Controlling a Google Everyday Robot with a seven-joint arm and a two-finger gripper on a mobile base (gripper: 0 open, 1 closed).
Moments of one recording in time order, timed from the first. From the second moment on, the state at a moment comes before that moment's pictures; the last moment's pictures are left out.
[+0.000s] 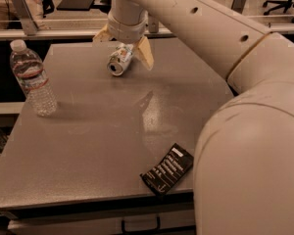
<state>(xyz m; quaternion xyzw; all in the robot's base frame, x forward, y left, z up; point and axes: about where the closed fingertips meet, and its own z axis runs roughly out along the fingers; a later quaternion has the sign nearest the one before) 0.701 0.060 0.890 -0.96 0.20 -0.15 0.13</state>
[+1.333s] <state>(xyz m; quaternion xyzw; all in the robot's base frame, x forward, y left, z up) 0.718 0.076 0.854 -0.98 0.17 -0.10 0.07</state>
